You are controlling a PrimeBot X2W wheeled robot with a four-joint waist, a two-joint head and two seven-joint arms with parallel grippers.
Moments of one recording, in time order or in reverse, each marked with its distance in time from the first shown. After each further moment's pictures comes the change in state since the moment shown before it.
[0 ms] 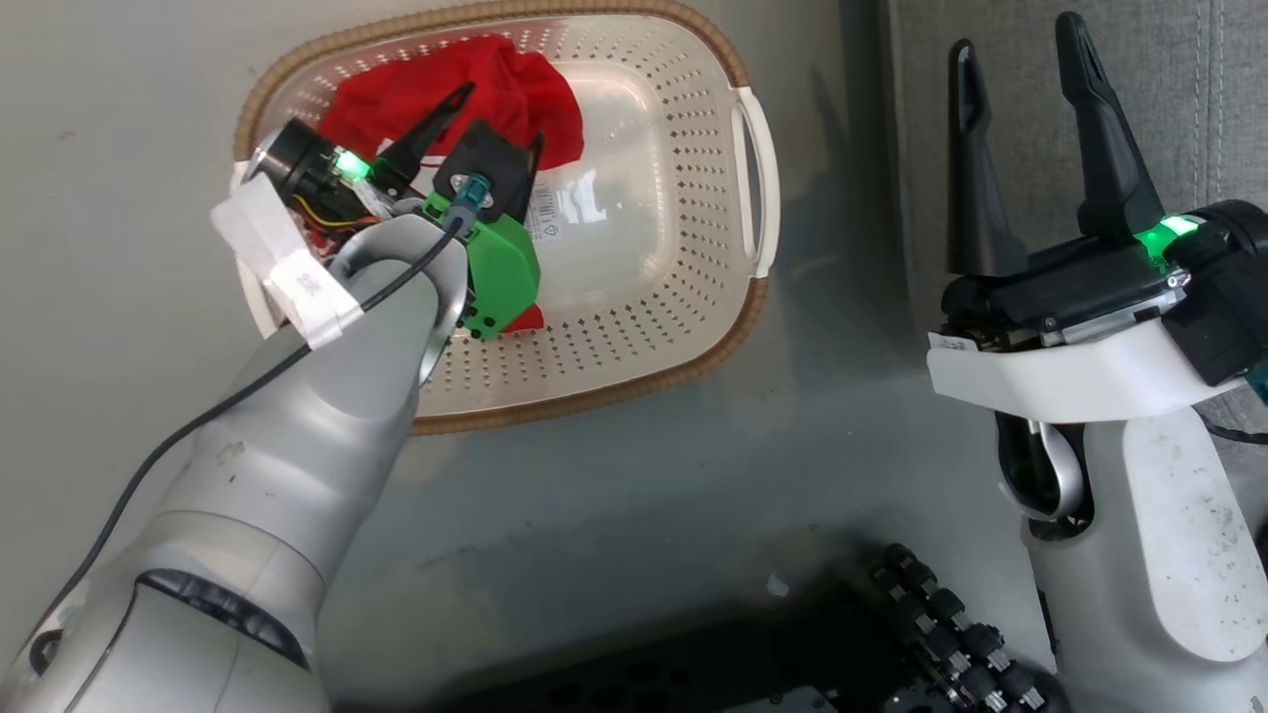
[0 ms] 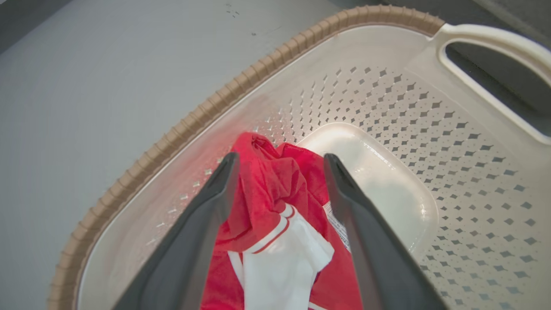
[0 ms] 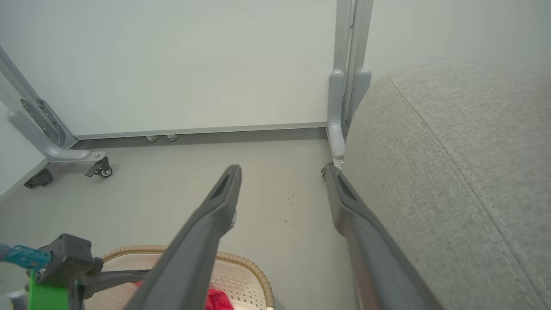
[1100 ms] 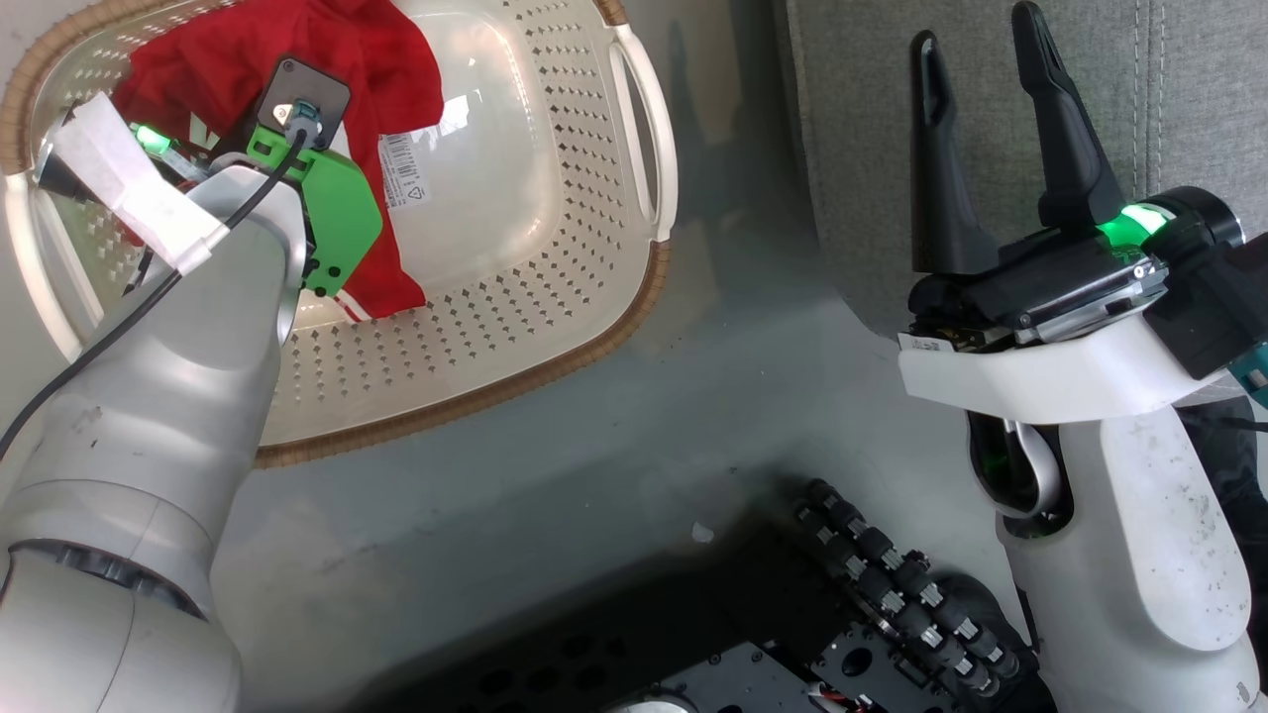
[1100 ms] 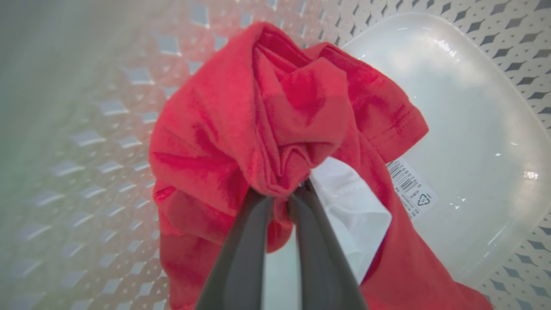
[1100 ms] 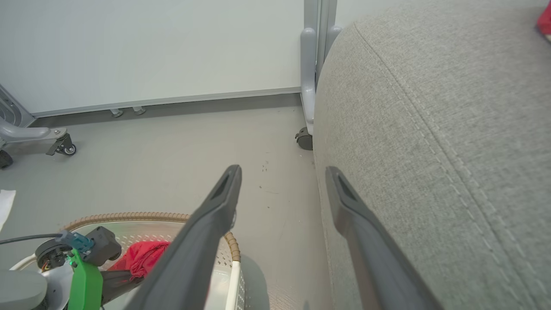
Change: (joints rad) left arm -0.097 0.118 0.002 0.146 -0.042 0.094 0.150; right arm -0.026 0.004 0.057 0.009 0.076 0.000 -0.015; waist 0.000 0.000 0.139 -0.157
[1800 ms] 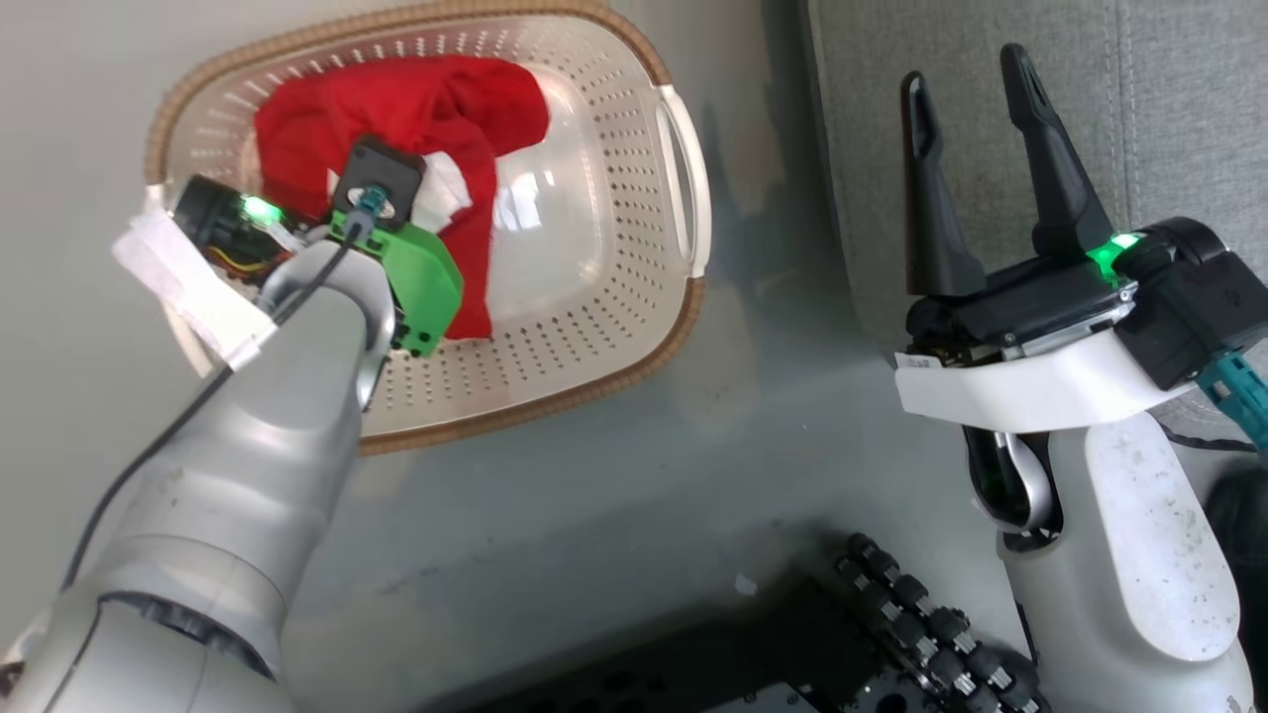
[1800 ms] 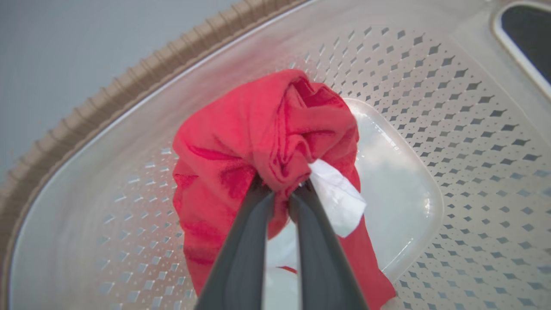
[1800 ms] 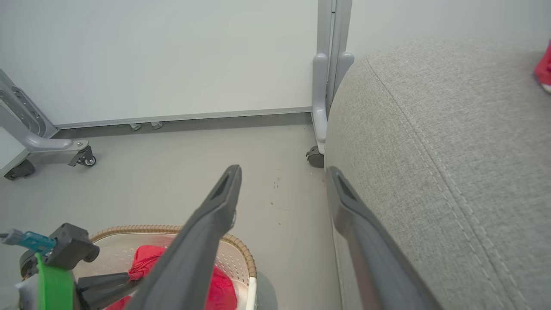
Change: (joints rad) left arm 0.116 -0.064 0.025 -0.058 -0.086 -0.075 -0.165; right arm 0.035 0.001 -0.016 0.044 -0.053 0.000 0.000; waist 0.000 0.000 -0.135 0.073
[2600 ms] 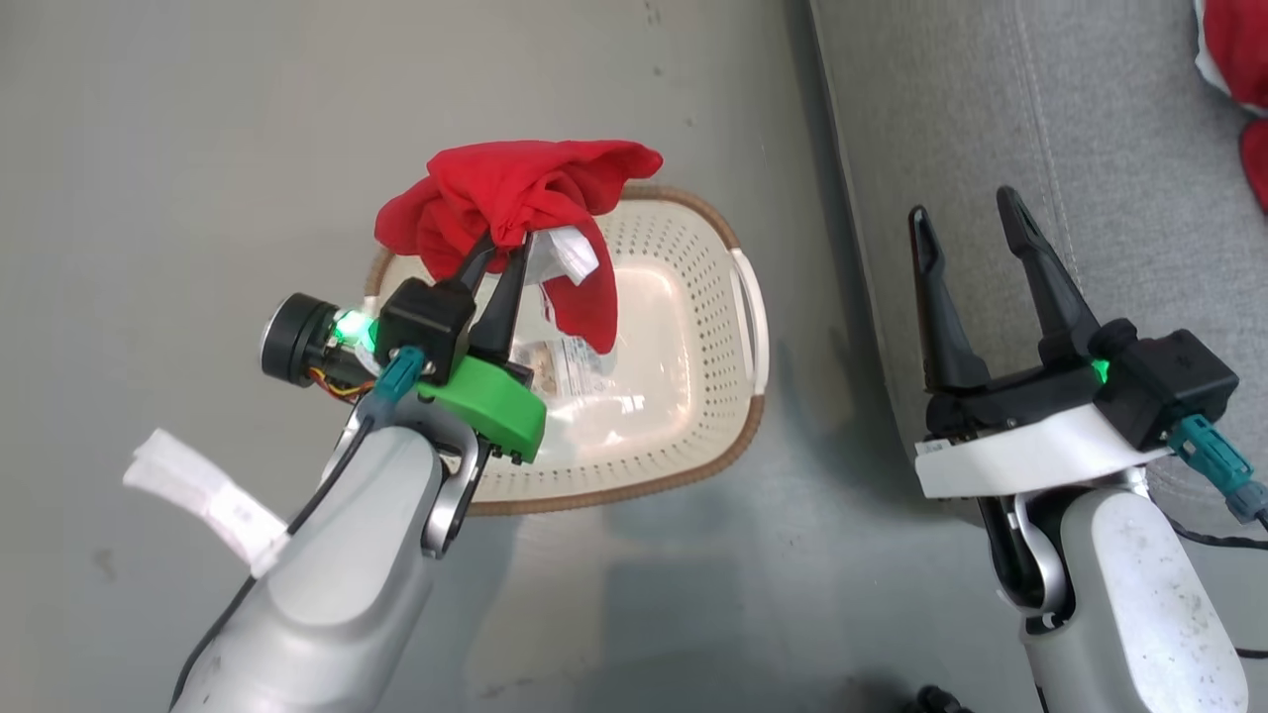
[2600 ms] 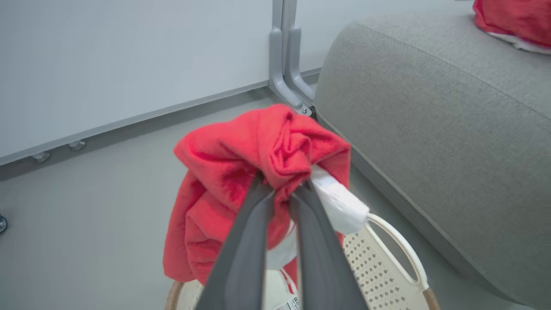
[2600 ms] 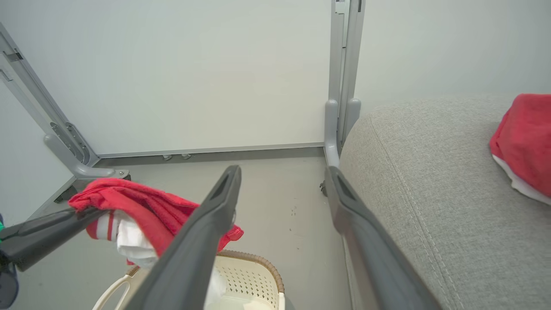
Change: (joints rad) left arm 0.436 0.047 0.176 -0.719 0.008 0.027 -0.005; right arm 0.163 -0.005 -0.051 0.019 -0.035 0.000 0.080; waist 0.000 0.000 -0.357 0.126
